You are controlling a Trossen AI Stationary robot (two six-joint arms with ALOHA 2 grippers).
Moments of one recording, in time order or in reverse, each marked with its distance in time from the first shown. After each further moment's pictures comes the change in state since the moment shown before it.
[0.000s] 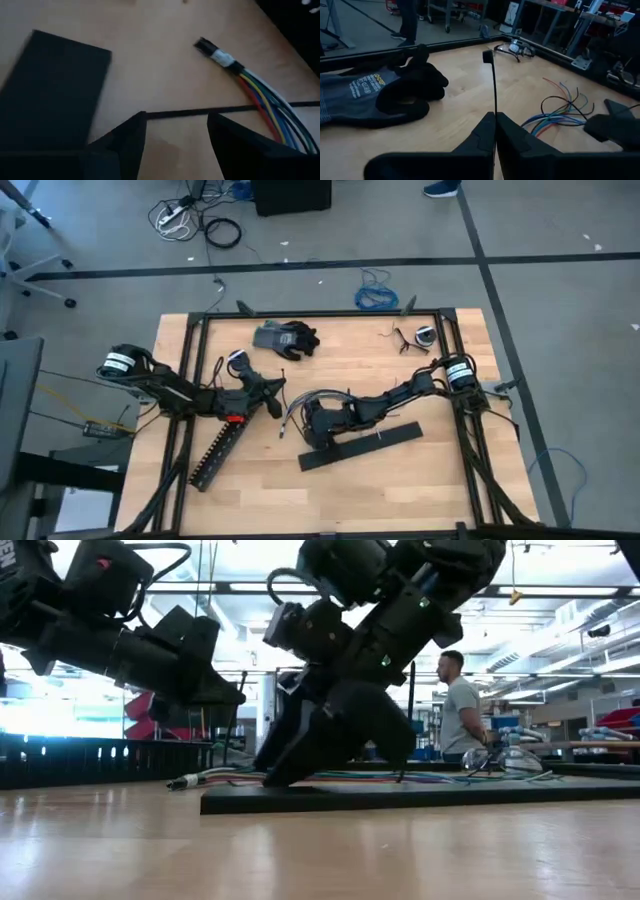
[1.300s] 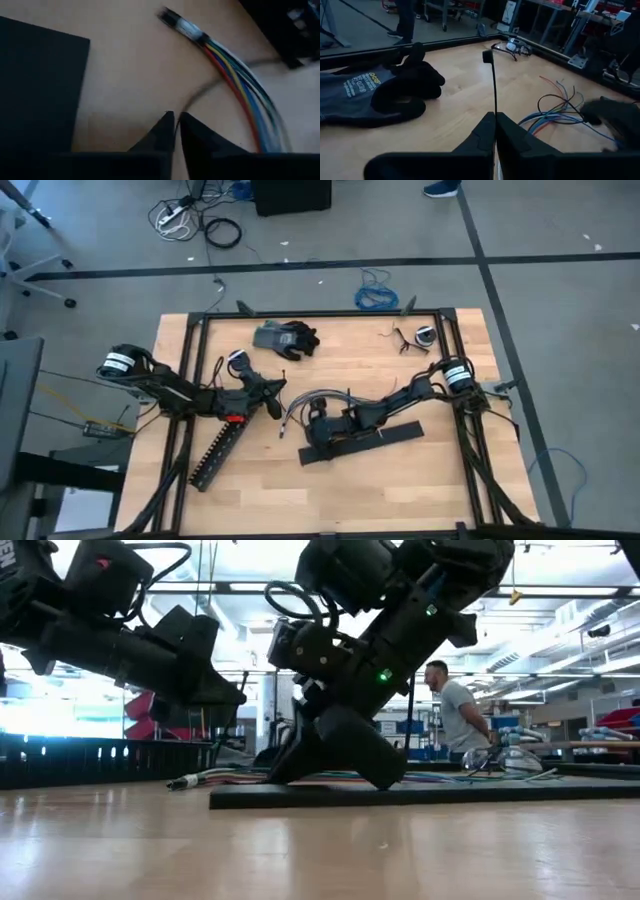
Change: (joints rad) left arm 0.000 0.000 0.000 0.000 0.018 -0.002; right arm 0.012 0.015 -0.001 -0.063 0.311 0.049
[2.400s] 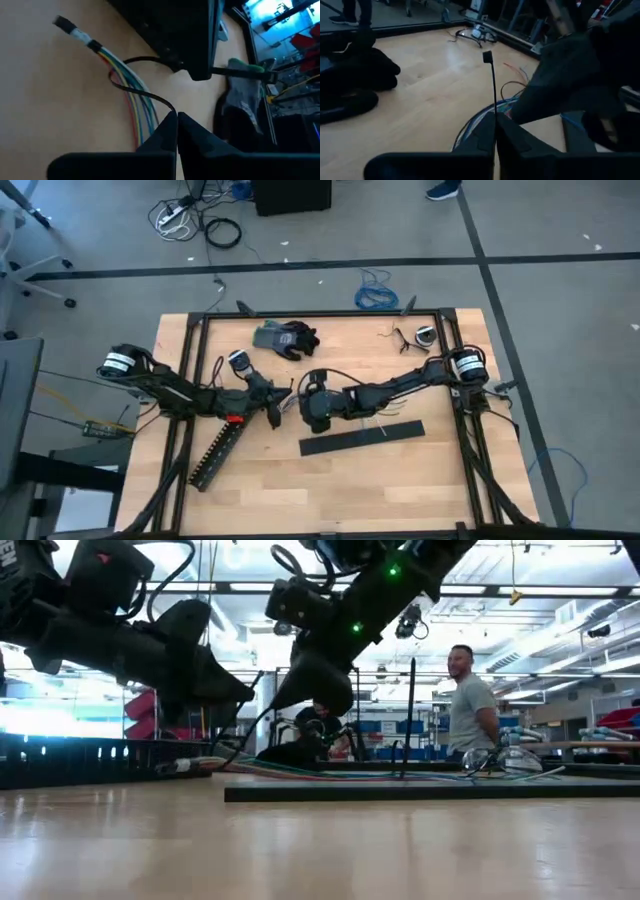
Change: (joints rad) left arm 0.000 0.000 0.008 -0.002 0.184 -0.012; right arm -0.081 -0.111 0.070 -0.037 0.140 -0.100
